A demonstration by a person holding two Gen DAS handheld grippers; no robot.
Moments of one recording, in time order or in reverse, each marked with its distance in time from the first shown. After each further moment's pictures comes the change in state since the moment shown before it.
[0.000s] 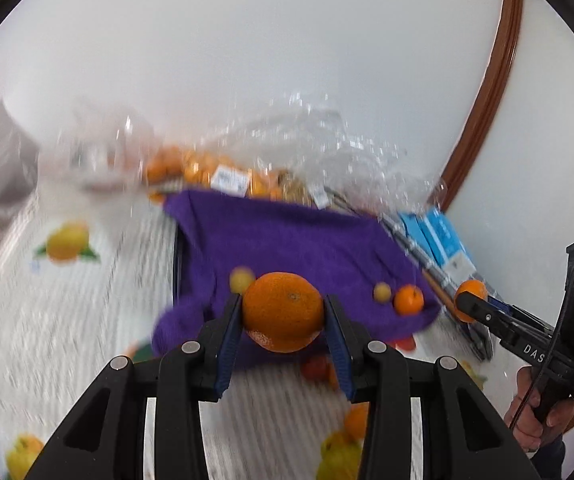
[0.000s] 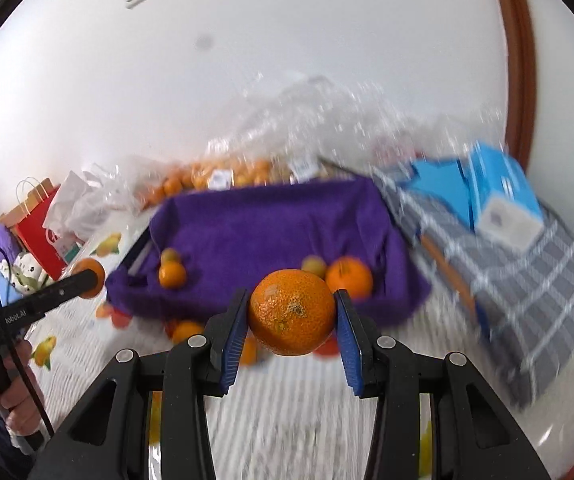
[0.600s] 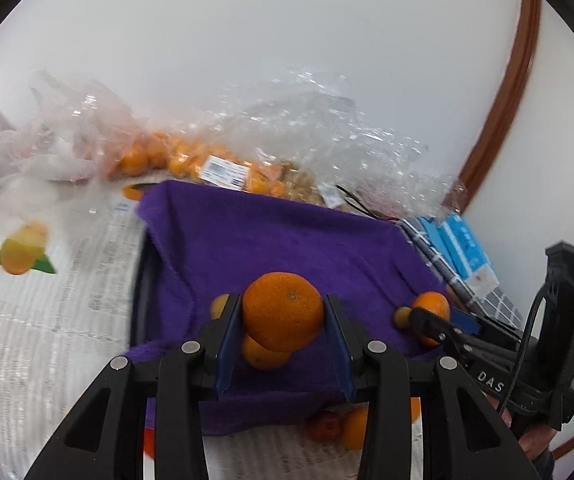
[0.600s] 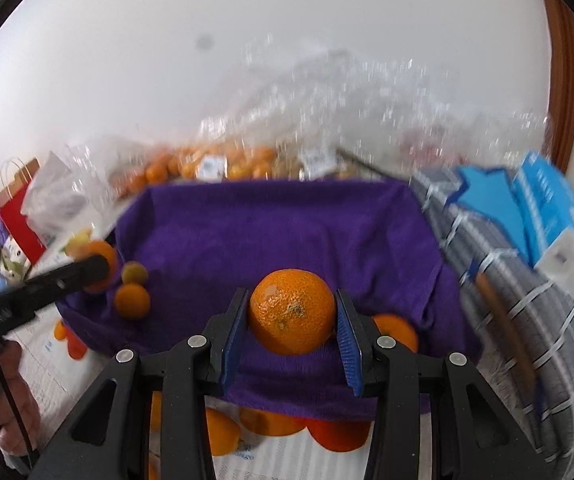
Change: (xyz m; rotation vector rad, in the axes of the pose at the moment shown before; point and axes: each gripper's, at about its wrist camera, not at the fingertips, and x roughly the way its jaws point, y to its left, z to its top) left arm 0.068 0.002 0.002 -0.037 0.015 0.015; right arm 0.097 0.002 0.007 -0.053 0.083 0.011
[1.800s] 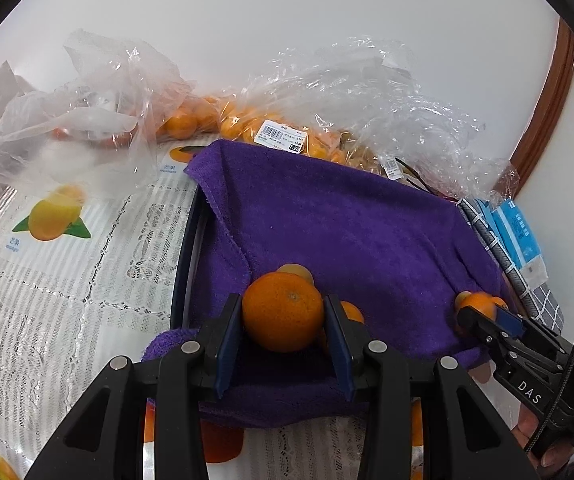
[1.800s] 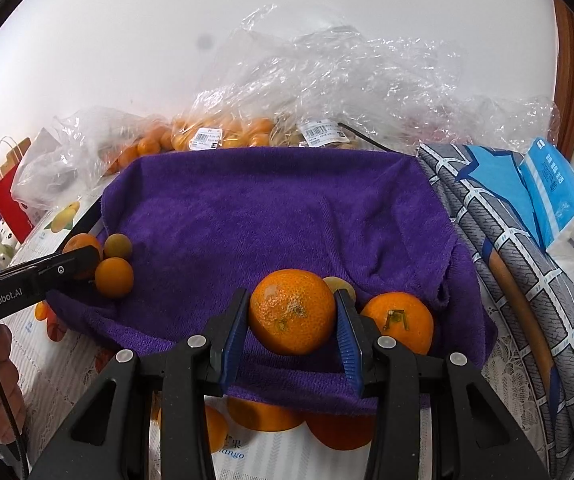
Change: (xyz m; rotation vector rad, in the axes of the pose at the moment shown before) left arm 0.023 0.016 -0.010 -0.040 0.097 0.153; right arm 0.013 0.002 -0.011 -0.015 0.028 -0.021
